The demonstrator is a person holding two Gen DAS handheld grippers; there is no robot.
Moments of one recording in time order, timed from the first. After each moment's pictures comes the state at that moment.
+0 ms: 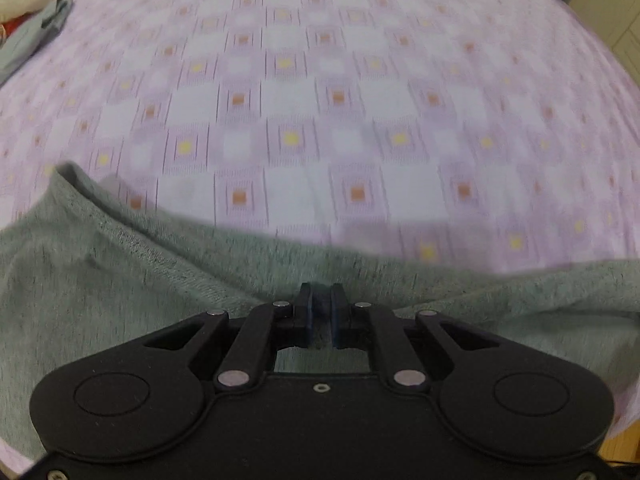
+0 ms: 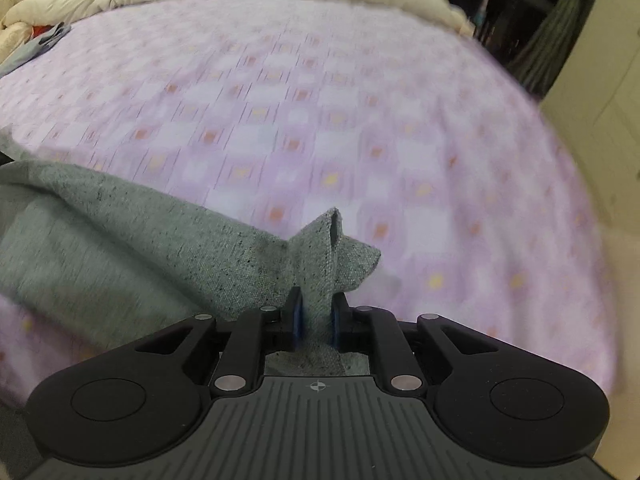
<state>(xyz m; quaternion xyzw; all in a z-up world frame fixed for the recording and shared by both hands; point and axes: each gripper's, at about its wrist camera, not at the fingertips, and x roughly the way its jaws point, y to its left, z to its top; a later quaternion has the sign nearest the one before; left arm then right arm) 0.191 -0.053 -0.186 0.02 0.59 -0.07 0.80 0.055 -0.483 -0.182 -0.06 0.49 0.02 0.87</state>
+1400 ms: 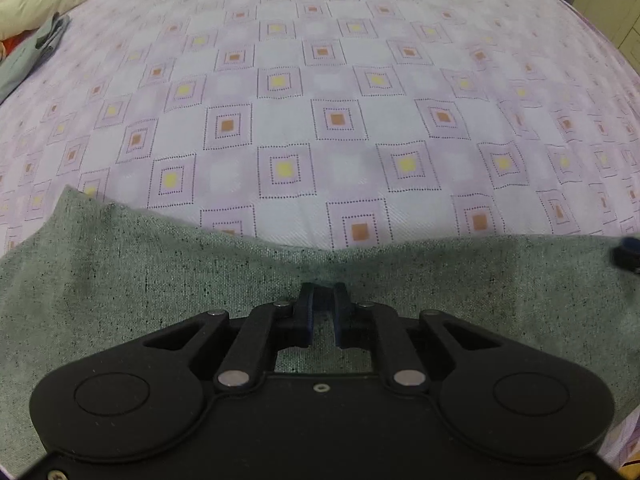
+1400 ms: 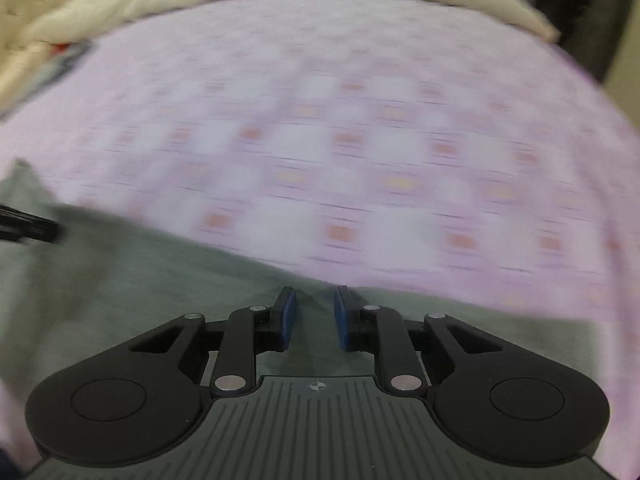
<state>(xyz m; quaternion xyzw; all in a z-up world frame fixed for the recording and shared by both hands) 0.224 -0.074 -0.202 0.04 0.59 -0.07 0.81 0.158 -0.413 -0.210 -0.02 0.51 0.06 0.86</state>
